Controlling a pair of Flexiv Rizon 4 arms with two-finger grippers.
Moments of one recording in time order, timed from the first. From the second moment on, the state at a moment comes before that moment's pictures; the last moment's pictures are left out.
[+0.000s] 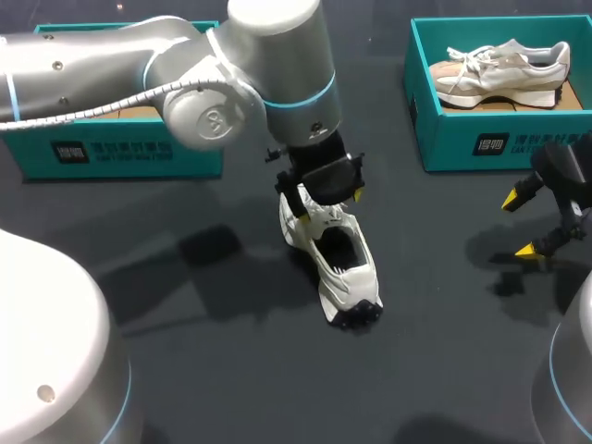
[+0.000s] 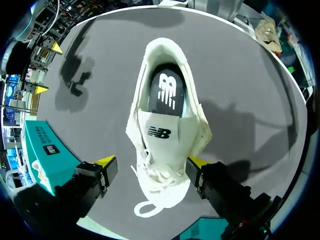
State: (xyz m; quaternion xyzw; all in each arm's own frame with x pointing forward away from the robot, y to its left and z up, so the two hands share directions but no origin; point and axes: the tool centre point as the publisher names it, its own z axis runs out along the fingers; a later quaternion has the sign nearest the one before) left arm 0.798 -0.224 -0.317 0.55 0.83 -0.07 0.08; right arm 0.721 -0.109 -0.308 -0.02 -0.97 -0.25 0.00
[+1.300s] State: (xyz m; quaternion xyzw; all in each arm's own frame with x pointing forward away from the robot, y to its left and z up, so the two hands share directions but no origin) left arm 0.754 -0.239 -0.322 0.60 0.78 -0.15 0.02; right arm 0.721 -0.109 -0.308 -0.02 -0.97 -0.25 0.00
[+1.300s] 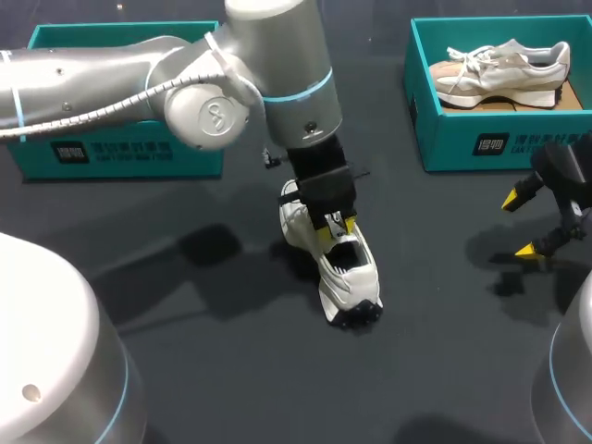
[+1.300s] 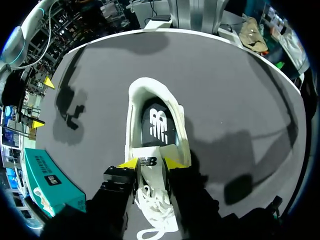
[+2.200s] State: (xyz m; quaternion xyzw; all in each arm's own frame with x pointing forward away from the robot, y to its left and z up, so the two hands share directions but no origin) left arm 0.765 -0.238 -0.286 0.56 0.80 -0.20 0.07; right arm 0.721 -0.109 -0.308 -0.02 -0.97 -0.25 0.00
